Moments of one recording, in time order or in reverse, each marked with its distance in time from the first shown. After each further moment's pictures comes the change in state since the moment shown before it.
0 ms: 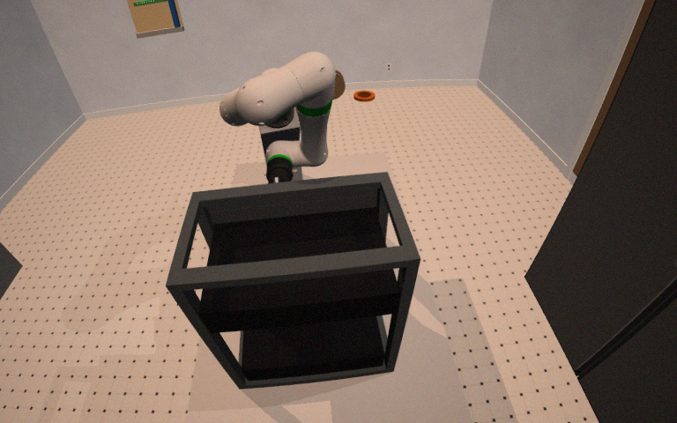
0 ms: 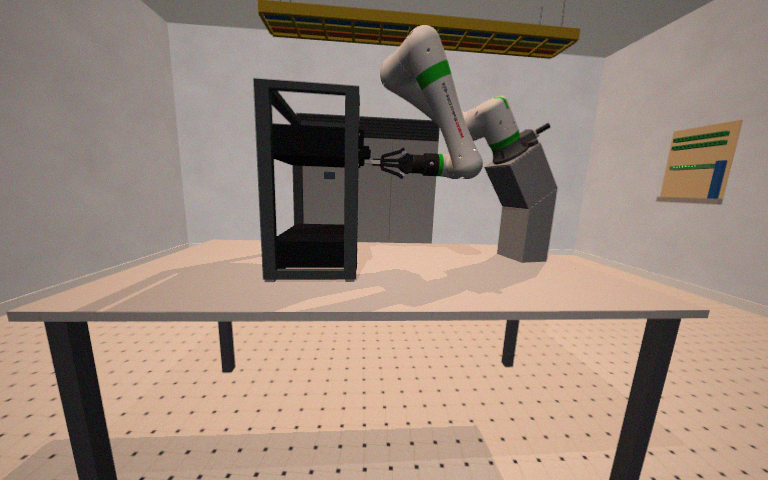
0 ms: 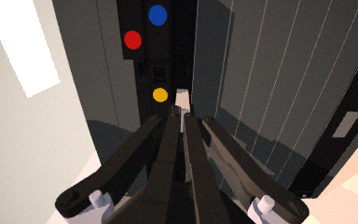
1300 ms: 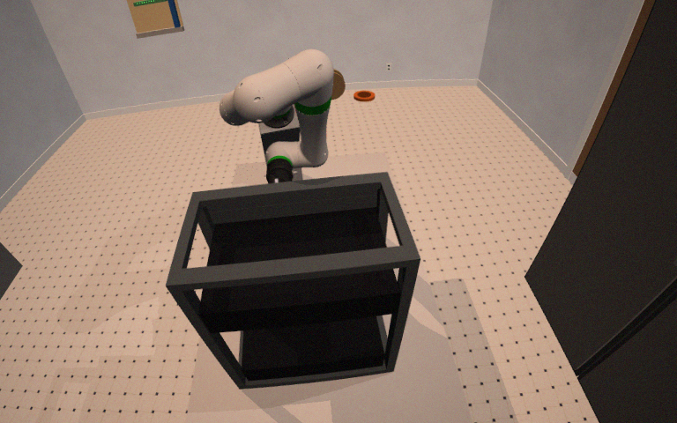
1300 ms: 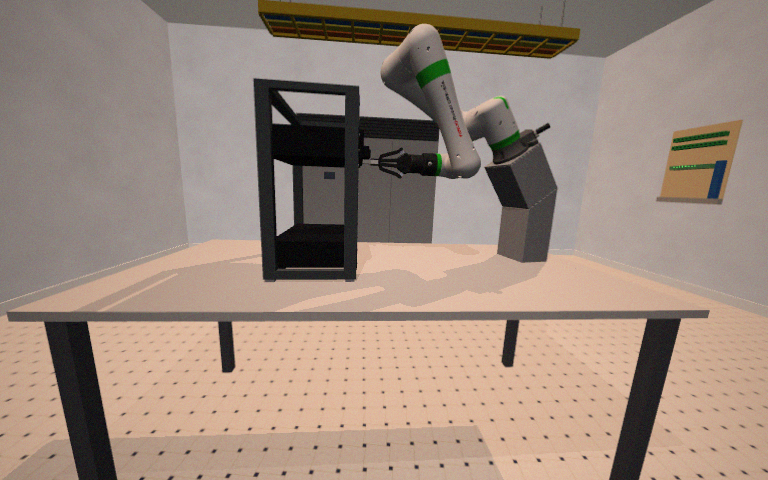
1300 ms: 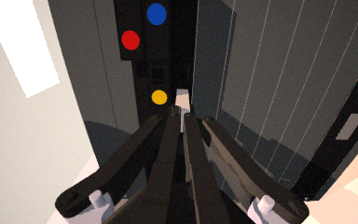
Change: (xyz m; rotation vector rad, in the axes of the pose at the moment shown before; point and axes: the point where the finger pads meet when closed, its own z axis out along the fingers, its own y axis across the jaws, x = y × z) arm 0.000 0.000 0.008 0.000 0.000 0.000
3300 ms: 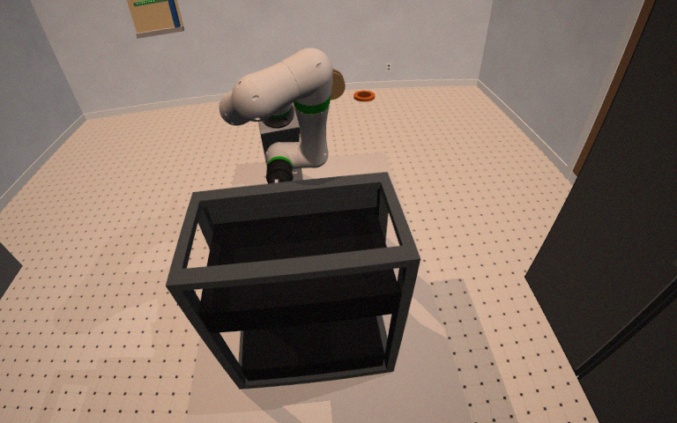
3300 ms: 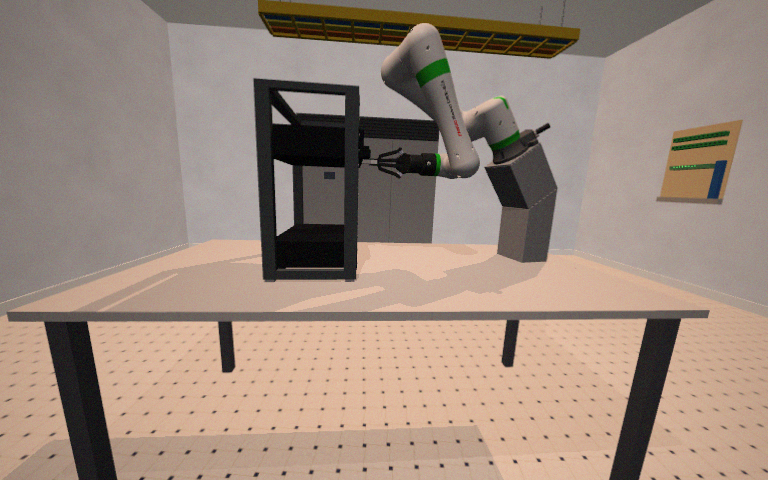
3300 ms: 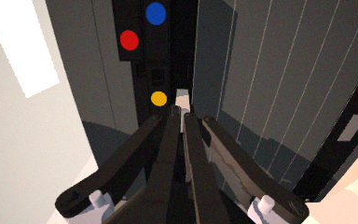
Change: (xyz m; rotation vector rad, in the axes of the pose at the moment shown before) arm 0.000 0.000 0.004 0.000 0.000 0.000
